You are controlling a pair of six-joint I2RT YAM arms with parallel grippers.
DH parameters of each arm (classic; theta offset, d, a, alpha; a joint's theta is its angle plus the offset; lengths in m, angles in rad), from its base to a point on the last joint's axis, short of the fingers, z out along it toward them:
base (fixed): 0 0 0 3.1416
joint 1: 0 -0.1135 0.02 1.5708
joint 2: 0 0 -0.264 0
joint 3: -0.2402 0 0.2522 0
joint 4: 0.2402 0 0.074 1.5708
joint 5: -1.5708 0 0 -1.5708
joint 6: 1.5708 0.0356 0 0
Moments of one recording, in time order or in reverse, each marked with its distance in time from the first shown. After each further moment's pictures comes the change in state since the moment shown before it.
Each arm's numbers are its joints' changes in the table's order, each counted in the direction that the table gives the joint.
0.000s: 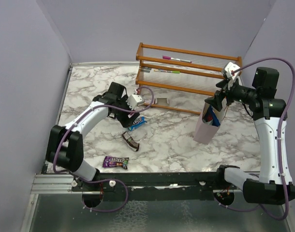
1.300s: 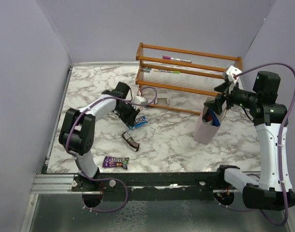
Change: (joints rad) left arm 0.000 0.295 -0.106 0.084 -0.144 -0.045; right arm 0.000 -0.070 0.044 0.004 0.034 0.033
